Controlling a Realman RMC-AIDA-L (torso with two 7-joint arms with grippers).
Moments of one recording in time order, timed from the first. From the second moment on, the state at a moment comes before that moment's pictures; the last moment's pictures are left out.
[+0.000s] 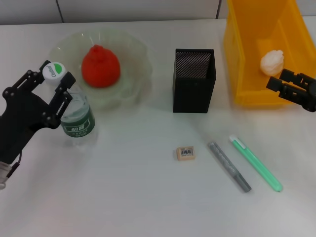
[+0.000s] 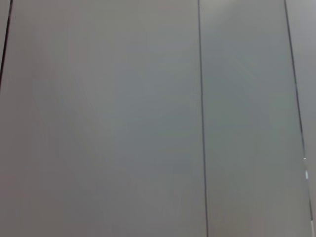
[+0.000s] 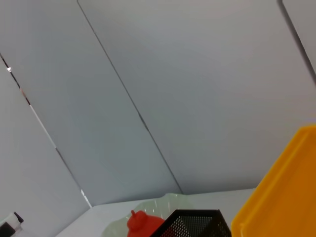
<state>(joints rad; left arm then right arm) -0.33 -2.08 0.35 0.03 1.57 1.69 -0.40 0.41 2.02 -0.36 -0.44 -1.90 -1.57 1.36</state>
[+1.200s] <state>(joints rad) -0.26 -1.94 0.65 0.49 1.67 2.00 -0.95 0.51 1.93 -0.59 -0.85 -1.96 -1.77 1.87</state>
